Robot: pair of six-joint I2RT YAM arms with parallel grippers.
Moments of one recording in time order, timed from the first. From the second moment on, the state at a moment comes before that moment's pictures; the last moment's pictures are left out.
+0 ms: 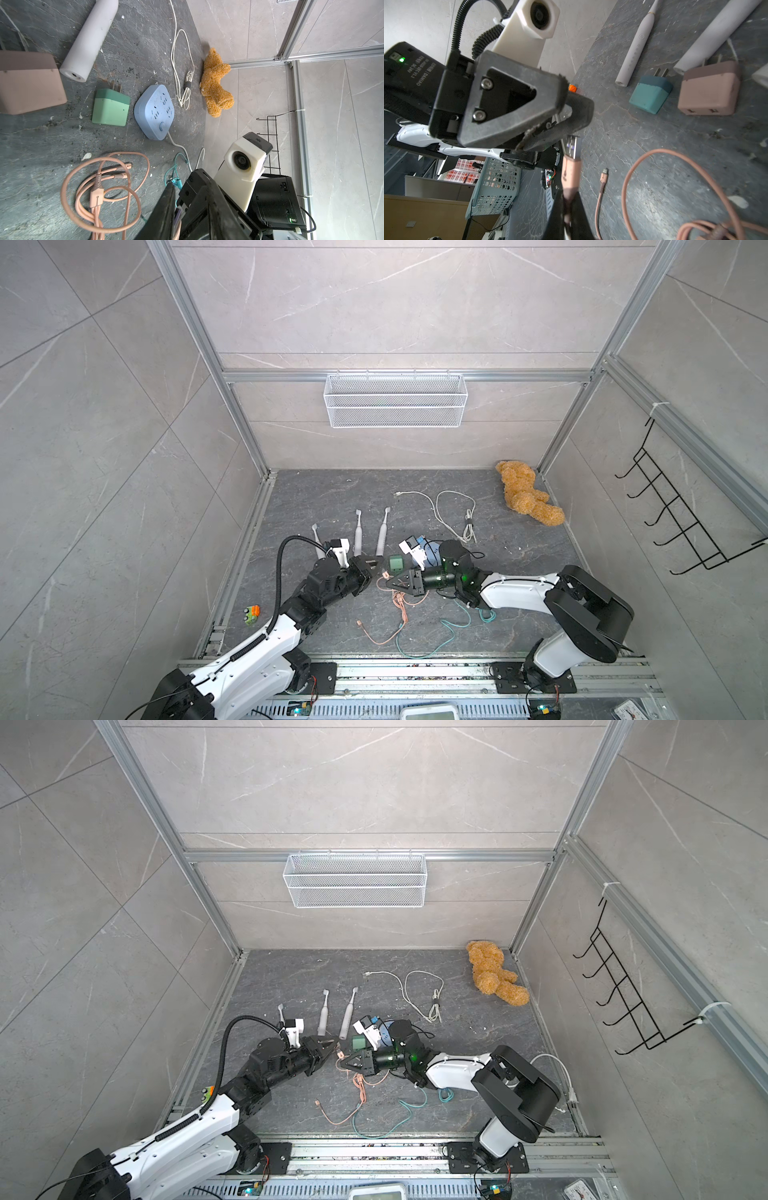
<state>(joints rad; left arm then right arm) -0.63 0.89 0.36 0.23 0.25 -1.32 0.79 1.60 0.64 0.65 -0.79 0.77</state>
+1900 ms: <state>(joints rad) -0.63 0.82 0.33 0.29 0.30 -1.29 0.75 1.81 0.63 1.26 -0.88 1.18</state>
